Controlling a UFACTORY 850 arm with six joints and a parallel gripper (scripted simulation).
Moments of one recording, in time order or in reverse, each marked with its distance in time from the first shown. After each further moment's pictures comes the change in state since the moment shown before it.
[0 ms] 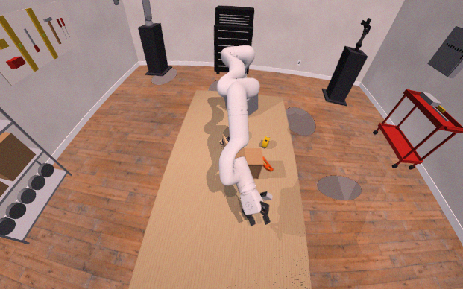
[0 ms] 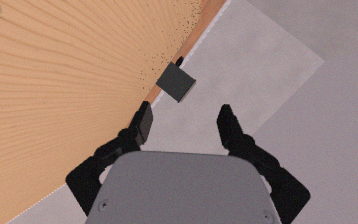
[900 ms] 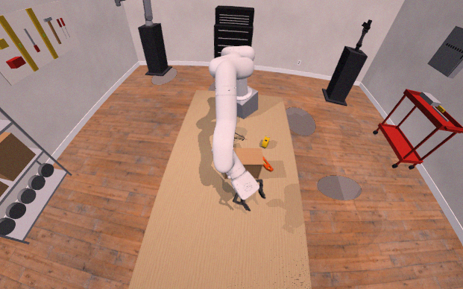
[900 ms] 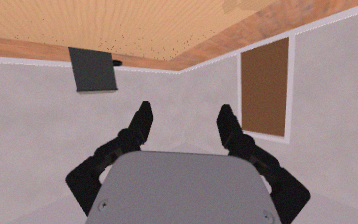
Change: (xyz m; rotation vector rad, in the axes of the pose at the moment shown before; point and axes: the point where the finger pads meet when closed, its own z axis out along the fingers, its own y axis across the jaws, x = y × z) arm 0.009 0.011 -0.093 -0.140 0.339 -1.083
